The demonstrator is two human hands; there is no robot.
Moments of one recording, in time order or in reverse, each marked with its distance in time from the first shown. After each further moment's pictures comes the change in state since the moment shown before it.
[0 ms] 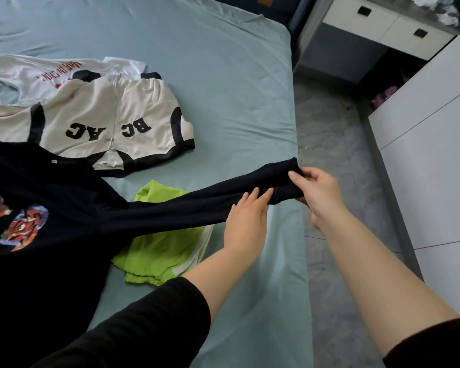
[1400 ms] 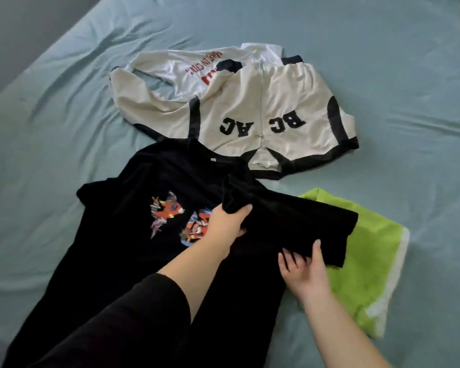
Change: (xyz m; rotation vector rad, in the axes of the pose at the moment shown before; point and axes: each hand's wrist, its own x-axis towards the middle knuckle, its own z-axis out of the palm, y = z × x) left_hand -0.017 -0.361 -0.298 -0.817 0.292 -0.649; right_hand -0.109 0.183 0.424 0.961 -0.033 0.877
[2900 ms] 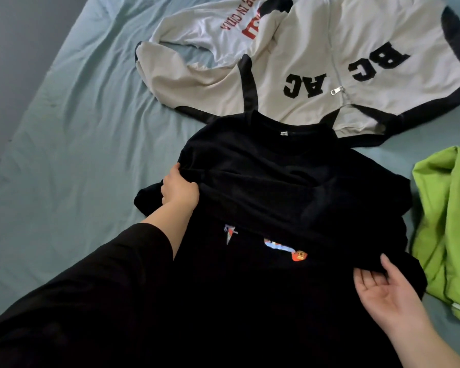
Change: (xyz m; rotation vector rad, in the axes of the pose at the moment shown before) left_hand 0.168 0.029 -0.242 0.882 0.511 0.052; right_hand 0.043 0.108 -0.014 0.160 0.113 -0.055
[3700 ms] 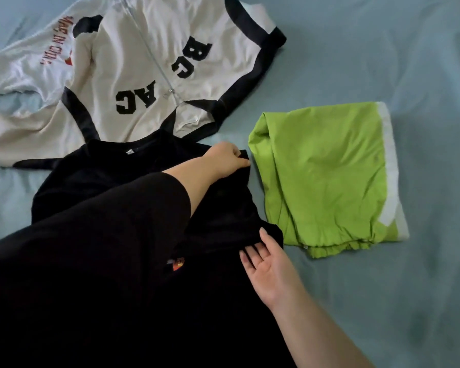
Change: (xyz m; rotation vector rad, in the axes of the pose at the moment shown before) left_hand -0.192 0.234 0.215 0.488 -0.705 0.796; right_hand -0.010 -0.031 -0.029 0.192 -0.097 0.112
